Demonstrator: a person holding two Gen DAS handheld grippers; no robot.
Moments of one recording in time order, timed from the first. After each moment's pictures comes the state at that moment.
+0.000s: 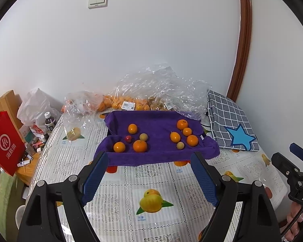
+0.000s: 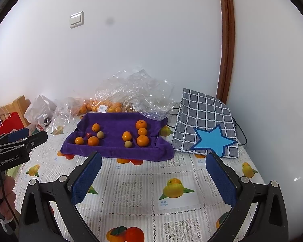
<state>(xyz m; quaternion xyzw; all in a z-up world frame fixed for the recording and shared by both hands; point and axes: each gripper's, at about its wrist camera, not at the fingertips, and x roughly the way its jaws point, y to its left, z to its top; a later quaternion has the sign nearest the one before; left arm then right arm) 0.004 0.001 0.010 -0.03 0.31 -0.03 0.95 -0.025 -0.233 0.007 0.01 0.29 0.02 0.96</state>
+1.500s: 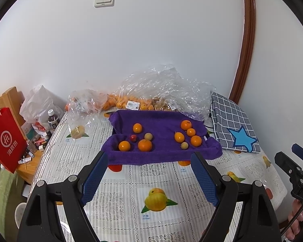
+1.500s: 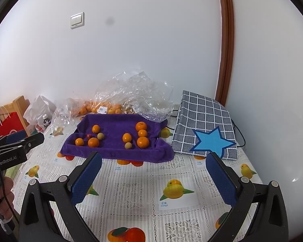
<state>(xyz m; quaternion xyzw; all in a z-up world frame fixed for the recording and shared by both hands) -0.001 0.010 0.010 -0.03 0.31 -0.02 0.95 -0.025 -0.231 0.011 0.00 0.28 0.02 0.96</state>
